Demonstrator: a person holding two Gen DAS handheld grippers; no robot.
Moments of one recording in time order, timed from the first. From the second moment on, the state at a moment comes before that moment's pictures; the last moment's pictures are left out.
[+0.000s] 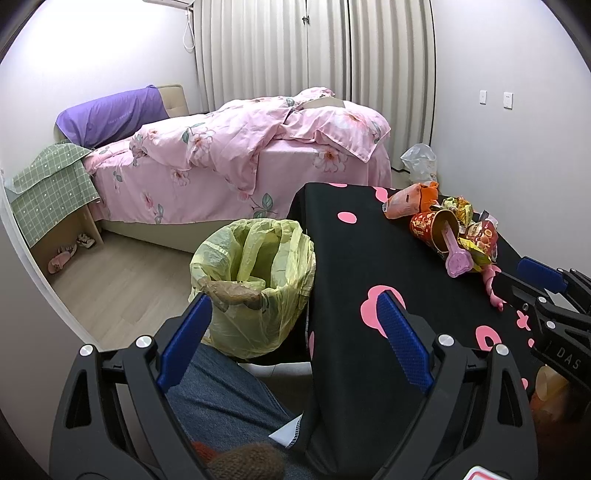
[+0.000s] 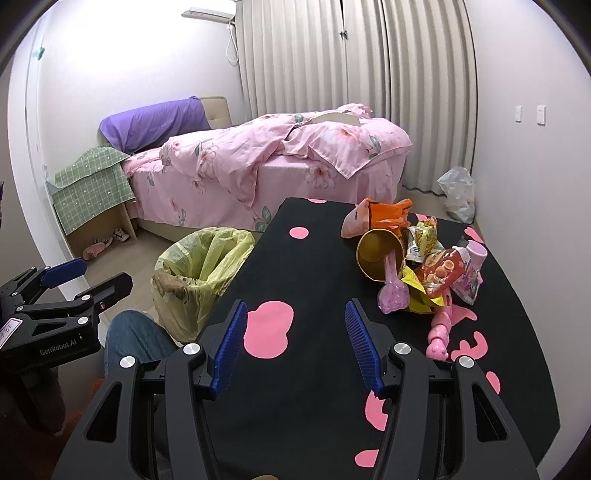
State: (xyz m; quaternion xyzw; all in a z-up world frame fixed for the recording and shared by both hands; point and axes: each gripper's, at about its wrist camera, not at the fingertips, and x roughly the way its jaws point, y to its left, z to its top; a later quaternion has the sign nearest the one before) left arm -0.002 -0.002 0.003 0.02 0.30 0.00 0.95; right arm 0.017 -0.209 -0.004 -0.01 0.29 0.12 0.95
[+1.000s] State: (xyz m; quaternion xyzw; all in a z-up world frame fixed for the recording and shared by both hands) left arm -0.002 -0.004 0.004 0.02 0.30 0.00 0.95; right arm 0.018 -0.209 -0.005 -0.01 0.29 0.12 0.95
